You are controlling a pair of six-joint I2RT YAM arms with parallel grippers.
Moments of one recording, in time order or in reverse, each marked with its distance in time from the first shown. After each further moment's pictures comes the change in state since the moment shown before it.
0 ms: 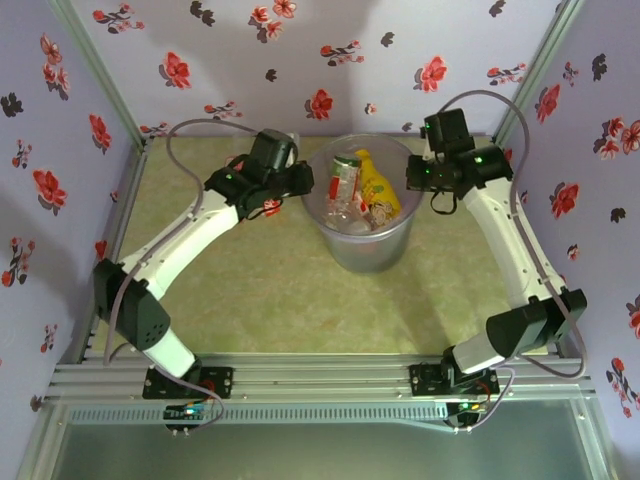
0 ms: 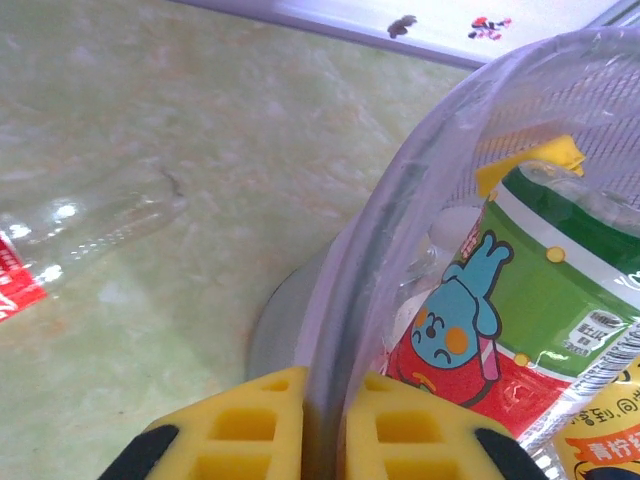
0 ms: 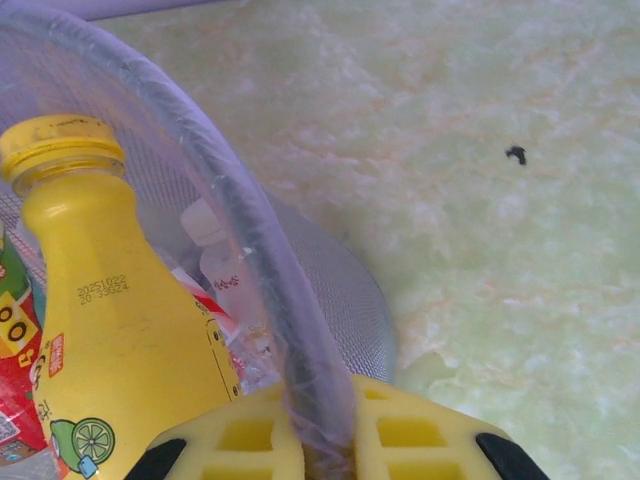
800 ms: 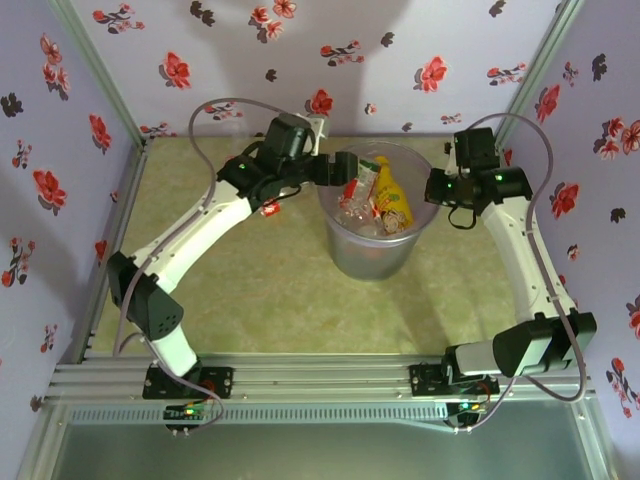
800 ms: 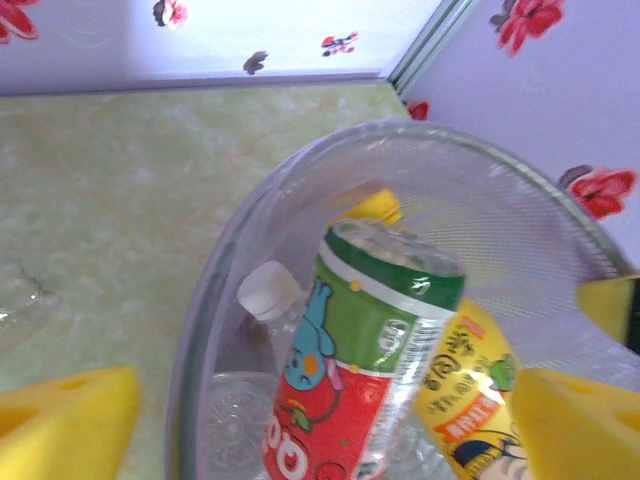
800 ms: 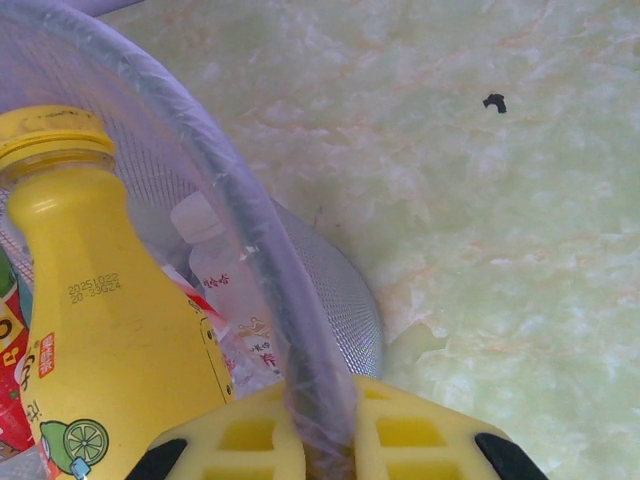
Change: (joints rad) left arm -0.039 0.060 0.187 0.013 0.117 0.166; right arm -0.144 -0.113 -0.199 0.087 -0.128 -0.002
